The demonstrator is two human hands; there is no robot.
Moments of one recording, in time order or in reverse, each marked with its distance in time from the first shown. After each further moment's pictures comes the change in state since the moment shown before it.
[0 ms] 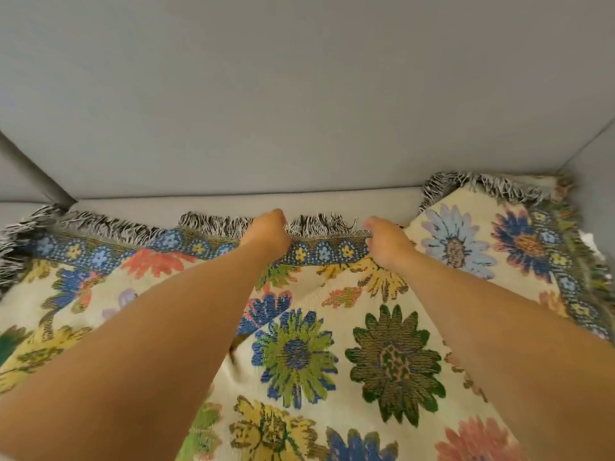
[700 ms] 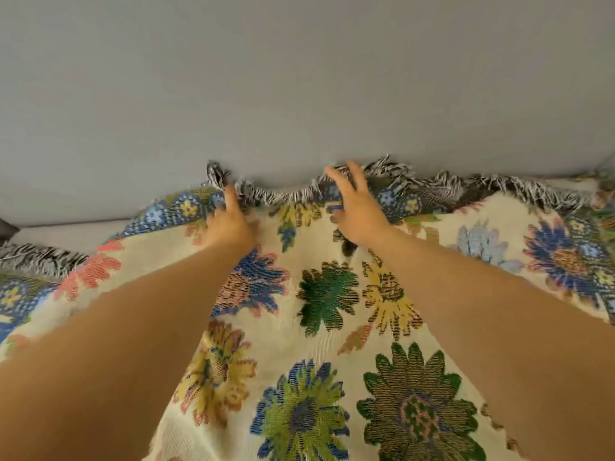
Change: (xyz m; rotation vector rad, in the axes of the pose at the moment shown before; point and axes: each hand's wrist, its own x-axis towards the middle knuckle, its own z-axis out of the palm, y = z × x) left_hand 0.114 -0.038 0.002 0.084 0.151 -0.158; right_hand 0.111 -0.034 0.003 0.178 0.180 -0.236
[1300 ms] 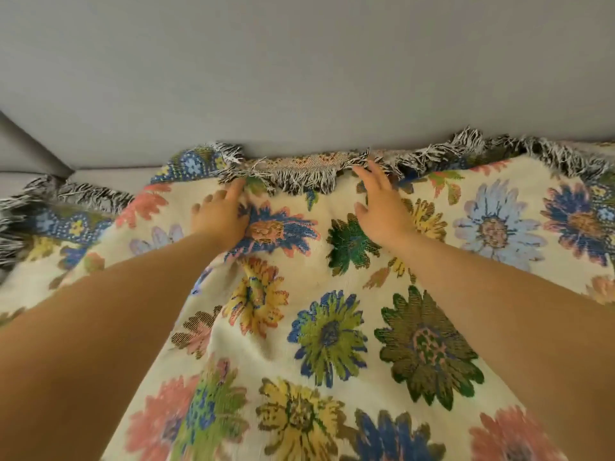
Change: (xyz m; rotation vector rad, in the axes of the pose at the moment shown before) left_hand -0.048 -0.088 -0.016 0.262 0.010 0.184; right_hand -0.076 -0.021 0.028 -0.063 0.008 0.045
